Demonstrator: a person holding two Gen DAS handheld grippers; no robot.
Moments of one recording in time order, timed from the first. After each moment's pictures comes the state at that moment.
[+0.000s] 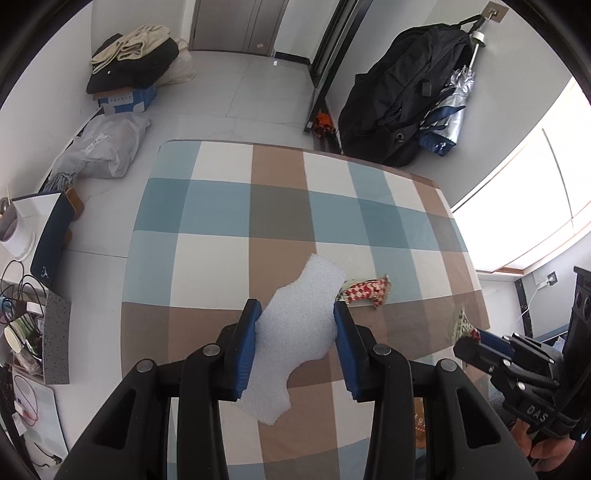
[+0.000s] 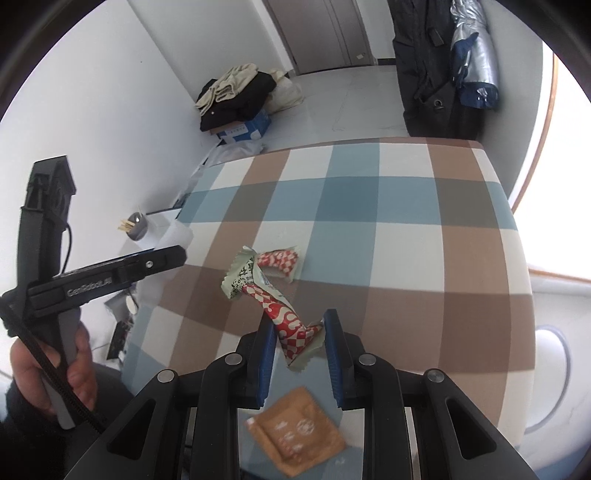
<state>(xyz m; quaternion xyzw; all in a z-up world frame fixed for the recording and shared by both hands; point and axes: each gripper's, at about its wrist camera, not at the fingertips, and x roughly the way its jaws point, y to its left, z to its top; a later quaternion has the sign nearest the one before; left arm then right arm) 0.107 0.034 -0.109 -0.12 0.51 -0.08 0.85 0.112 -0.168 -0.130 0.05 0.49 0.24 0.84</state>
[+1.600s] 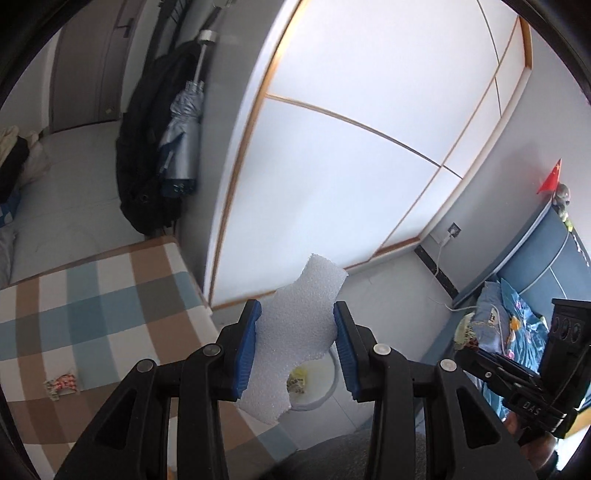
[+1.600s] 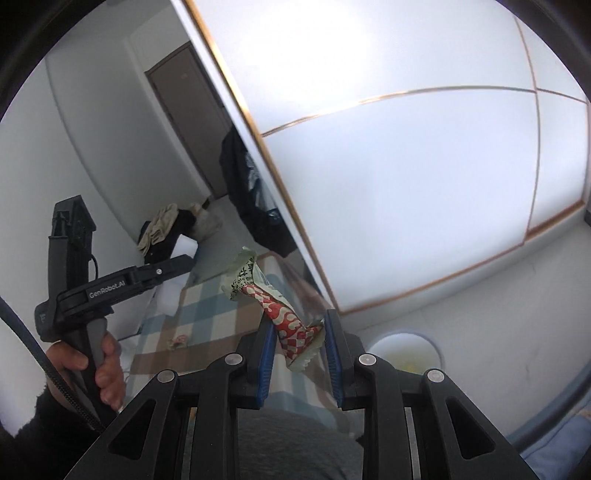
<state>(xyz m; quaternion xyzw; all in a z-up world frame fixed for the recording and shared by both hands) 0.096 -0.232 -0.001 -0.07 0.42 -0.32 0.85 -0.010 -0.470 -0.031 0.19 0.34 0.05 0.92</state>
